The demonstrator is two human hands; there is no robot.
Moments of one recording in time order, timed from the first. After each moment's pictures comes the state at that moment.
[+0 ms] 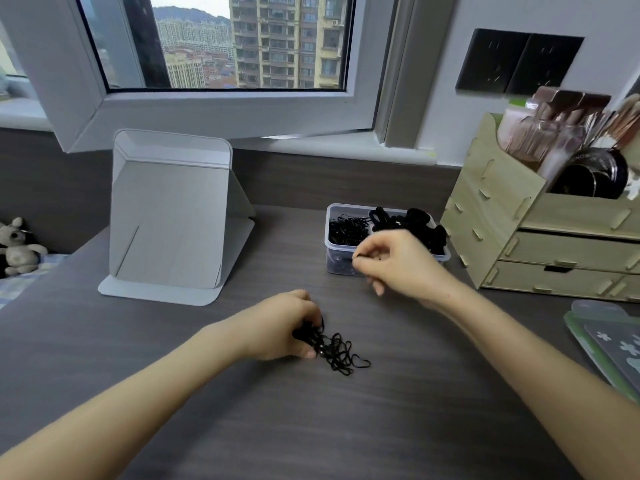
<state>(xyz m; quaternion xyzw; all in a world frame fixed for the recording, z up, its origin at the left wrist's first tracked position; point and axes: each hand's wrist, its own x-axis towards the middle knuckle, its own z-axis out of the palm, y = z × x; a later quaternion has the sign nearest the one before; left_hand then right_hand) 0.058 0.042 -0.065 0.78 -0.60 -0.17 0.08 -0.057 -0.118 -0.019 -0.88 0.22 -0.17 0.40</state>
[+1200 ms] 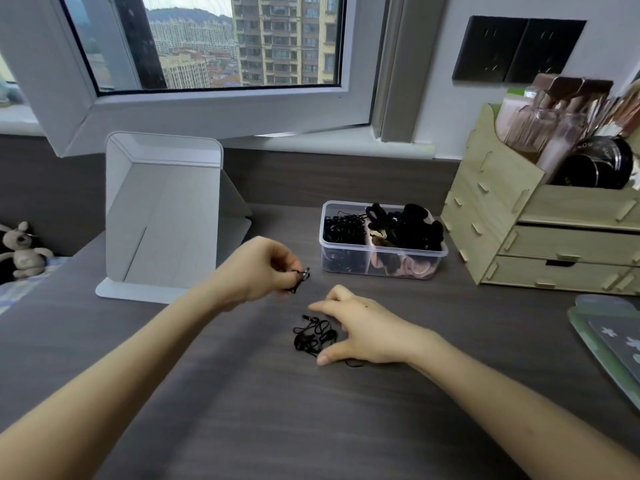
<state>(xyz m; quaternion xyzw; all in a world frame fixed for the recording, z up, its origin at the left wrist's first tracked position) 0.077 0.031 -0.029 0.81 -0.43 -0.16 0.36 -0.066 -0.091 -0.070 -0.97 0.08 0.07 0.23</state>
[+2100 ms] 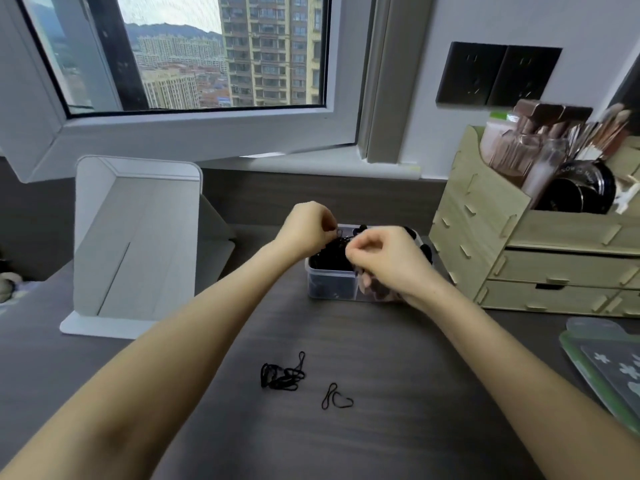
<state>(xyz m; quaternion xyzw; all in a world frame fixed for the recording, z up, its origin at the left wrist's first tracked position) 0.111 -0.103 -0.010 0.82 -0.49 0.00 0.30 -0.041 -0.155 -0.010 -0.82 0.24 -0.23 0.46</state>
